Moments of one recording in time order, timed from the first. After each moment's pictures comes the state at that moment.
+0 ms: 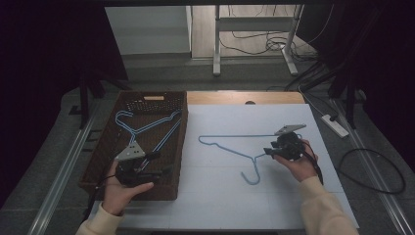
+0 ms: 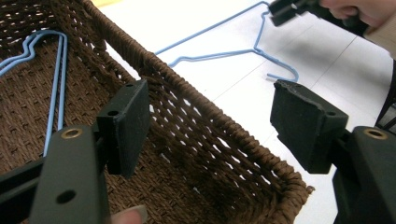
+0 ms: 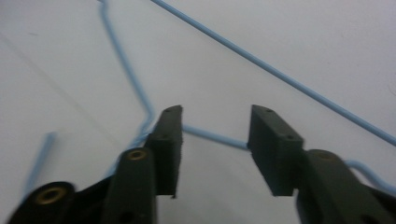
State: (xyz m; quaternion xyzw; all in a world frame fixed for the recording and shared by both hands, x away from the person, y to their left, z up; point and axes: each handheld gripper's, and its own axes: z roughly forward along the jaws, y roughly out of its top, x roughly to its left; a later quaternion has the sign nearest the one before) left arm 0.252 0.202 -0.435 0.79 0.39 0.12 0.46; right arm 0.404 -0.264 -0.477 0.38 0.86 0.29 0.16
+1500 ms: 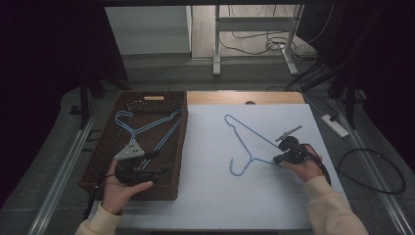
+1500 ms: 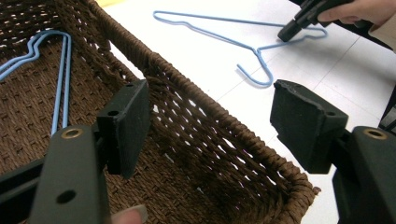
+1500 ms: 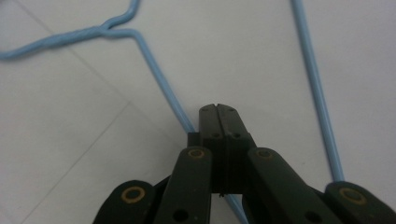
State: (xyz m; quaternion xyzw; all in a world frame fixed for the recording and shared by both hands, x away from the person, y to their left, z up) left arm 0.253 0.204 -0.434 0.79 0.39 0.12 0.47; right arm 0.399 -0.280 -0.495 0.39 0.90 0.19 0.07
